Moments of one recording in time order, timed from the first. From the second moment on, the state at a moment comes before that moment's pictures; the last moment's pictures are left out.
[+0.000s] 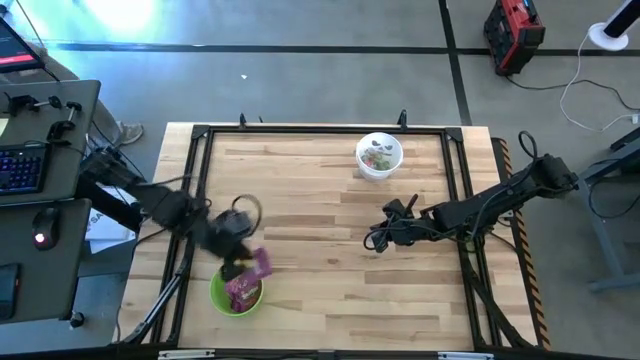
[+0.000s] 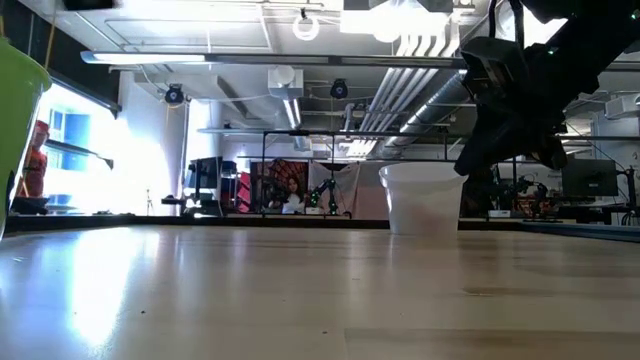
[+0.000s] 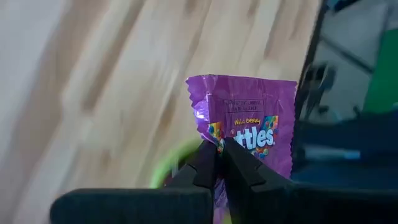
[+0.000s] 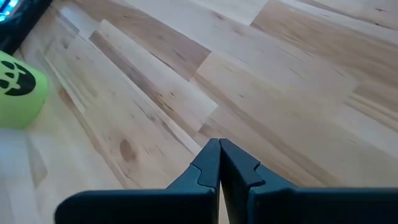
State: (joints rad) left arm -0.52 1.20 1.17 -0.98 -0.14 -0.90; right arm 0.31 1.28 0.59 -0.19 0.41 1.12
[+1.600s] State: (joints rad) left arm -0.13 0.97 0.88 -0.46 -0.45 -0.40; right arm 0.29 1.28 0.59 0.05 0.37 1.20
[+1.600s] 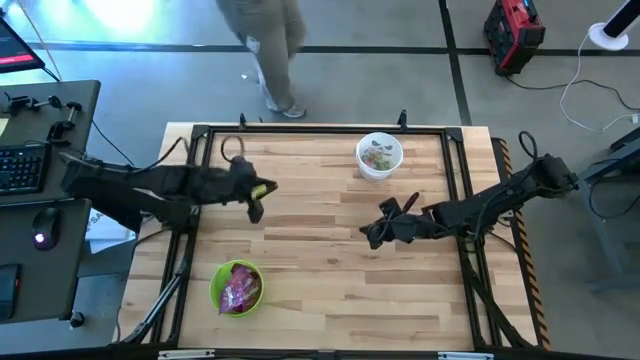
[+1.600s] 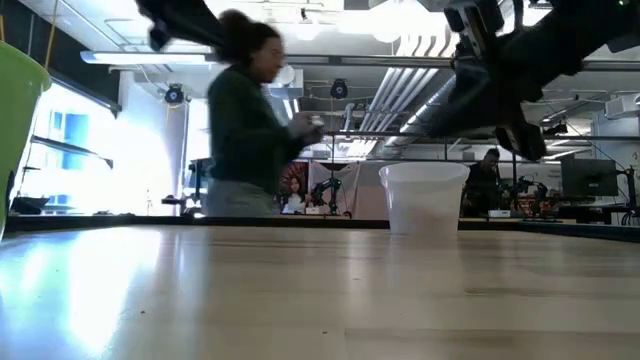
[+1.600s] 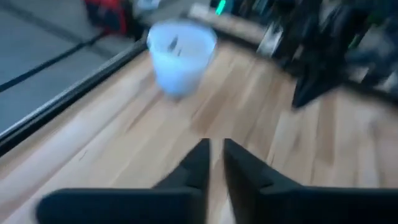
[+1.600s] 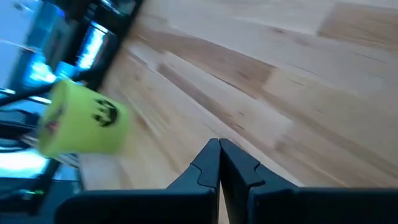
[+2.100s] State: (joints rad) left arm -0.03 0.63 0.22 0.42 -0.35 -0.54; right arm 0.29 1.28 0.70 0.11 0.41 1.09
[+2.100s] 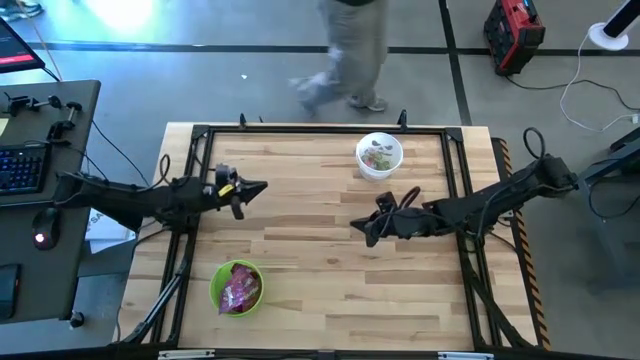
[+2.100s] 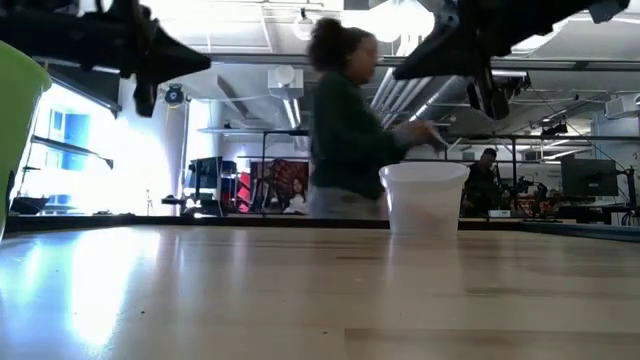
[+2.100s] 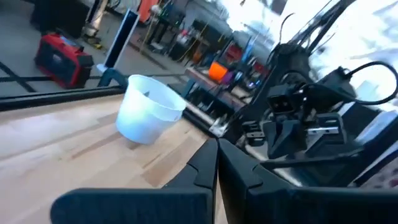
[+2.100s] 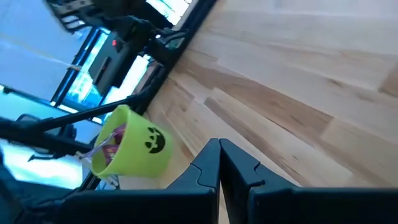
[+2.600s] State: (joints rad) left arm -0.04 0.45 0.01 0.42 -0.35 -0.64; right arm 0.33 1.22 0.76 0.09 0.36 0.94
